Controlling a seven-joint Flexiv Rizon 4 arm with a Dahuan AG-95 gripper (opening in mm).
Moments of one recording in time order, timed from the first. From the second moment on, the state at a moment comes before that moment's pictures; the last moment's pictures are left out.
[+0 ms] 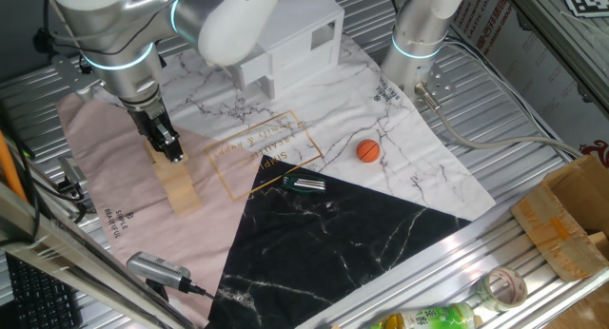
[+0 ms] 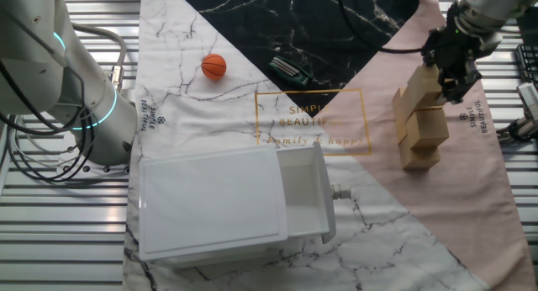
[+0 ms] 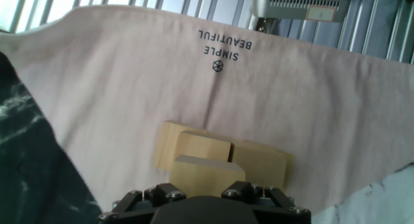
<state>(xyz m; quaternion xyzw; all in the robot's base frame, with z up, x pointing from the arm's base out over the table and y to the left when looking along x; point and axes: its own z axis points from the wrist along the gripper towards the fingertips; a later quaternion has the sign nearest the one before) 0.676 0.023 0.172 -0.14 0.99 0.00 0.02</state>
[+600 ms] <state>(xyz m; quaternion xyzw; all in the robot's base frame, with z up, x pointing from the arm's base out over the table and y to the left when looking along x) 0.676 0.018 0.169 -0.14 0.99 0.00 0.03</state>
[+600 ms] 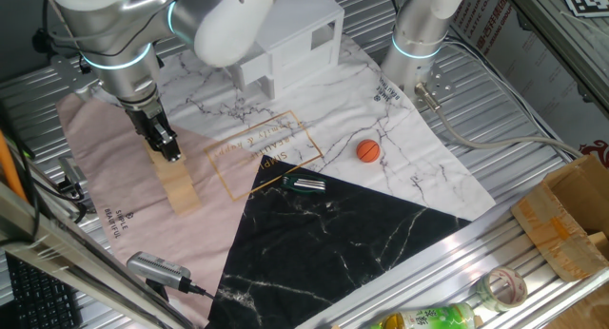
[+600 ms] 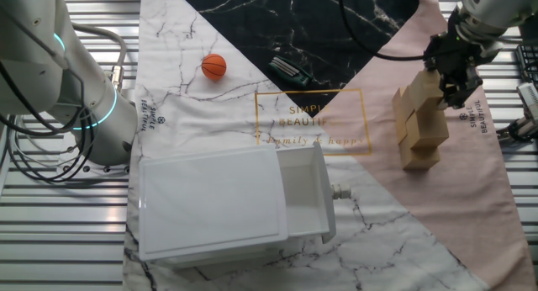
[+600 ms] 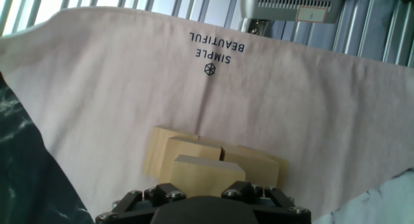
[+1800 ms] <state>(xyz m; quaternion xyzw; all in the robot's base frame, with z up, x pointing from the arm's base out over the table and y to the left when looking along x) 0.682 0.011 0.158 -0.16 0.99 0.00 0.03</state>
